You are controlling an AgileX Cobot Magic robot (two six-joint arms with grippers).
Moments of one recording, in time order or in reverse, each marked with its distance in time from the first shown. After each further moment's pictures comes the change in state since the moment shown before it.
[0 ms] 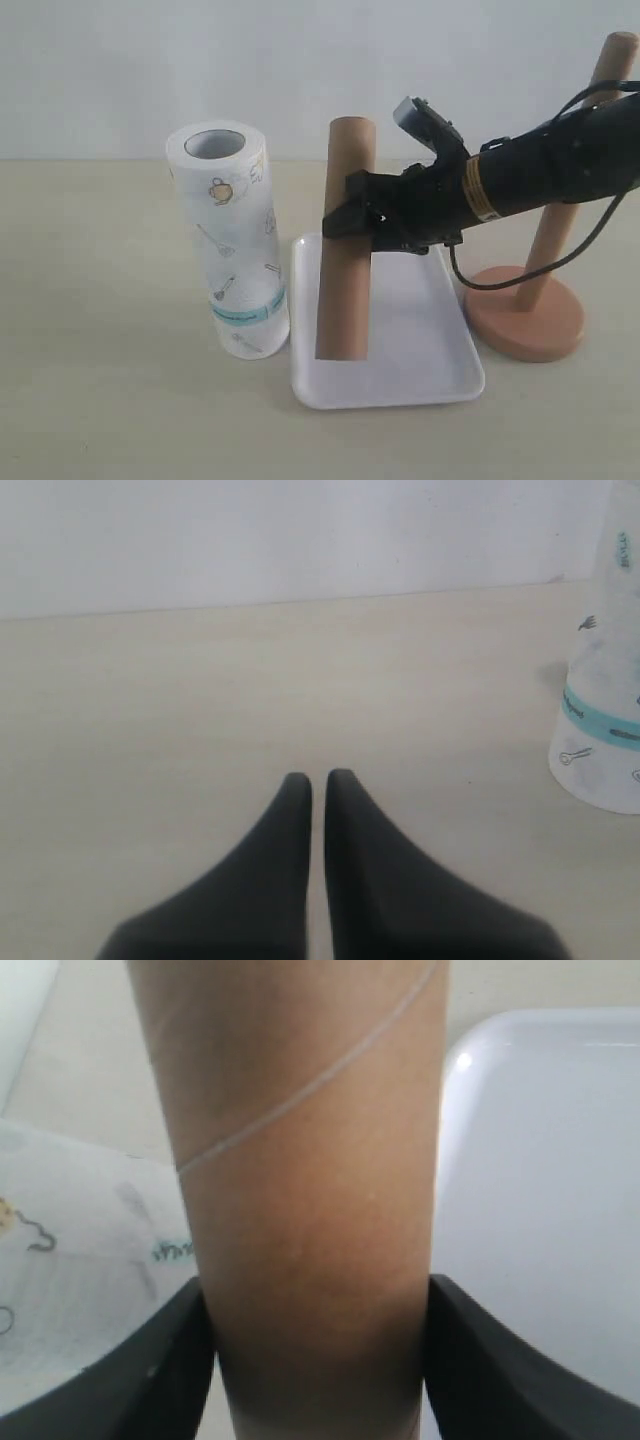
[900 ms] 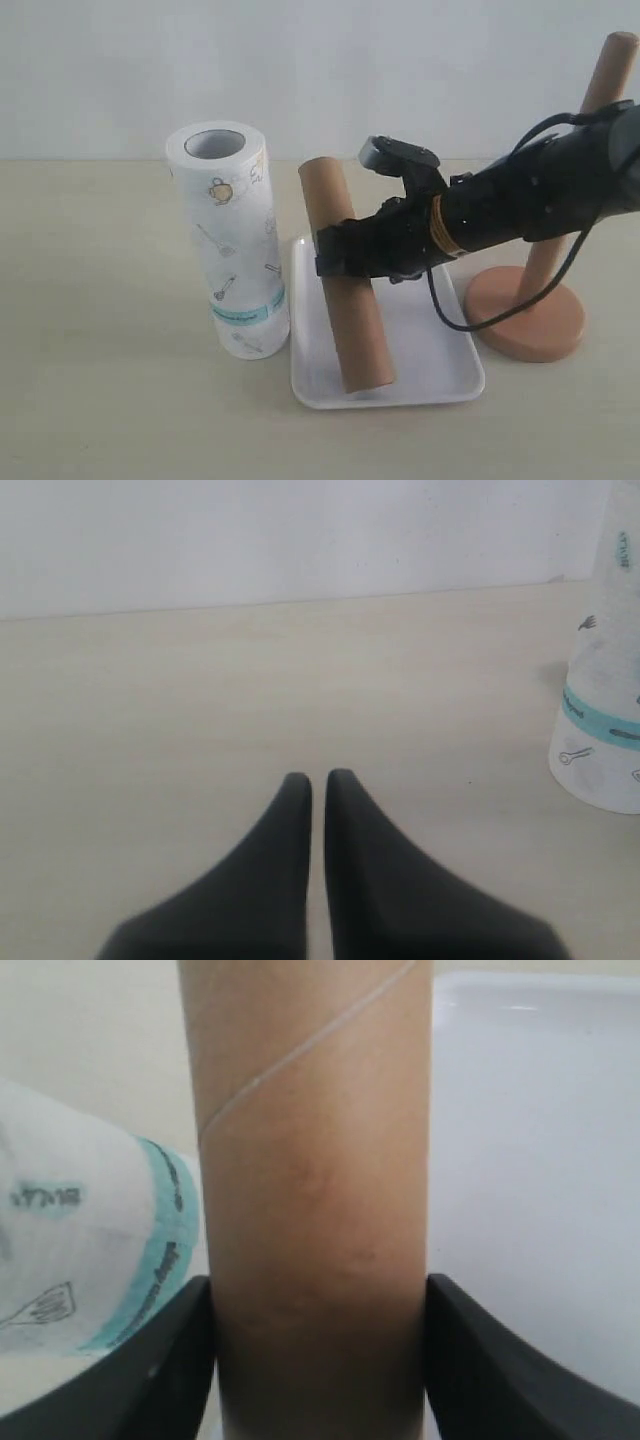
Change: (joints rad) left arm 0.000 0.000 0.000 0.000 0.000 0.000; right arm 0.116 -0.002 0.074 0.004 0.257 -0.102
